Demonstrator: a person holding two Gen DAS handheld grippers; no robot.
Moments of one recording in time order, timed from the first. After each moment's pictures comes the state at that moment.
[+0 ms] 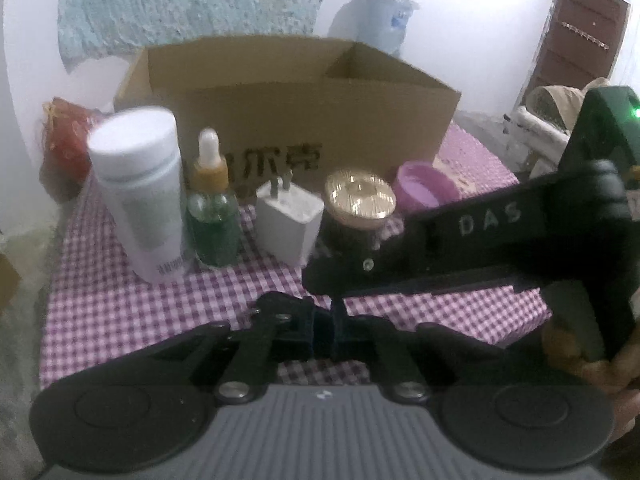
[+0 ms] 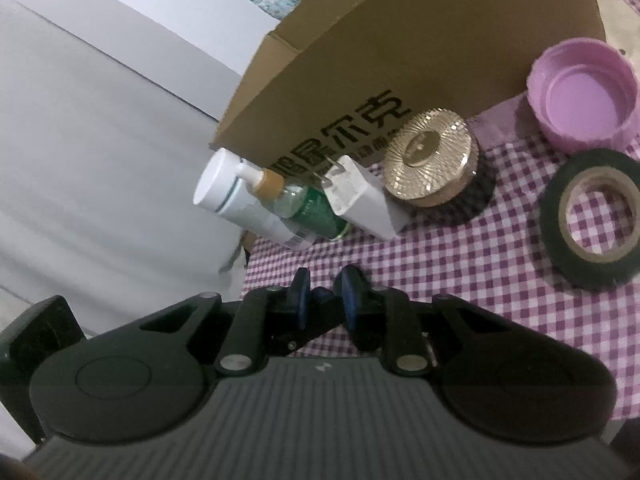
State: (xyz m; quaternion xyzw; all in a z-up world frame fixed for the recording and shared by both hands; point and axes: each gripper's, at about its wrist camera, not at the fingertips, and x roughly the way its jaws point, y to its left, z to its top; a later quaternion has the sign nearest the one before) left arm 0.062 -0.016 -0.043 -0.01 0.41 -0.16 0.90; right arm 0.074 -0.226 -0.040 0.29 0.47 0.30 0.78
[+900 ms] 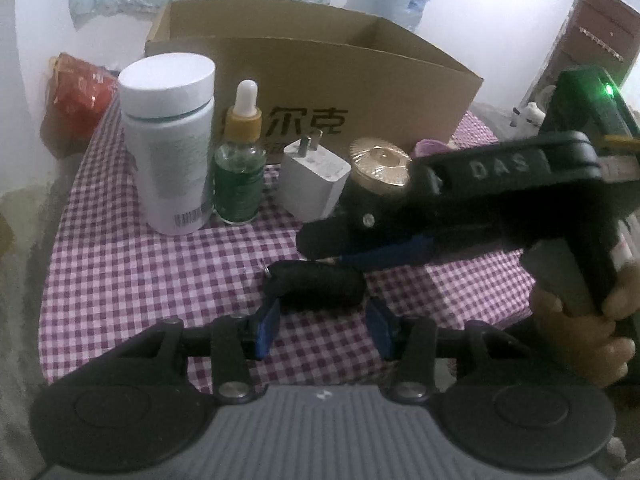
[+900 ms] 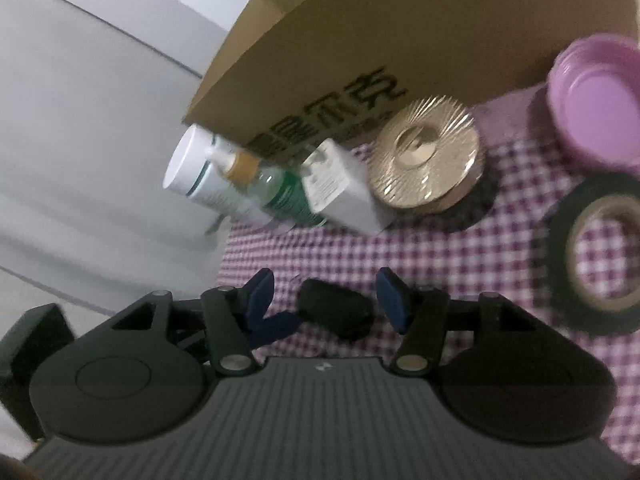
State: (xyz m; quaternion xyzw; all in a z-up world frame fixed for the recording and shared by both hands) left arm 0.065 0.006 -0.052 -0.05 0.45 -0.16 0.88; right arm 0.102 -0.216 -0.050 0.26 0.52 0.32 0.74
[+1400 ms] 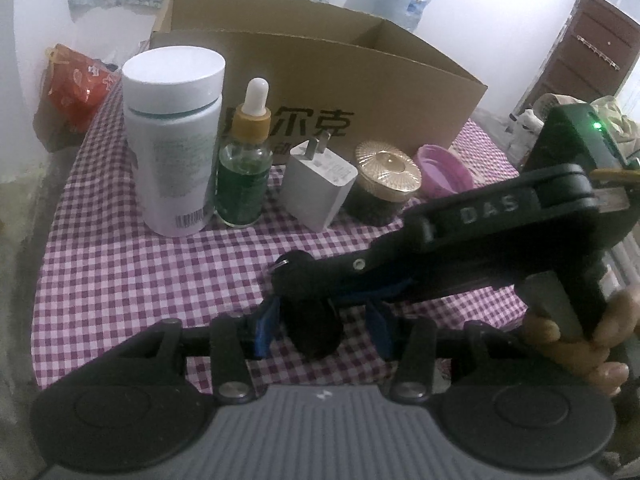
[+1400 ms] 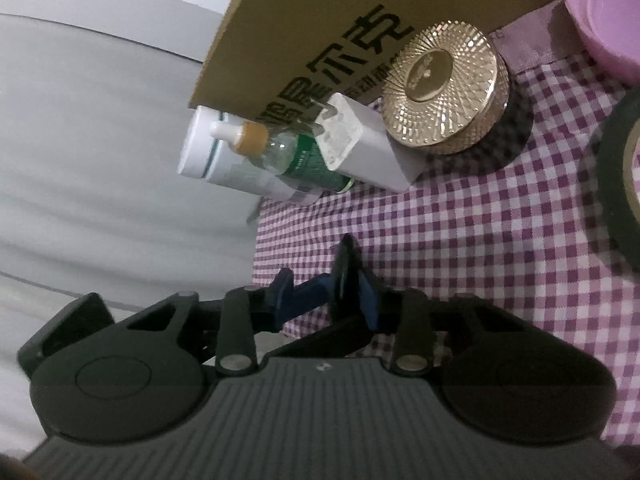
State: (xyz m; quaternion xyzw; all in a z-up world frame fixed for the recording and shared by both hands) left arm 0.066 0.013 -0.048 -0.06 0.45 -0.16 0.88; right arm 0.094 -0.217 -0.070 0.32 0.55 0.34 0.70
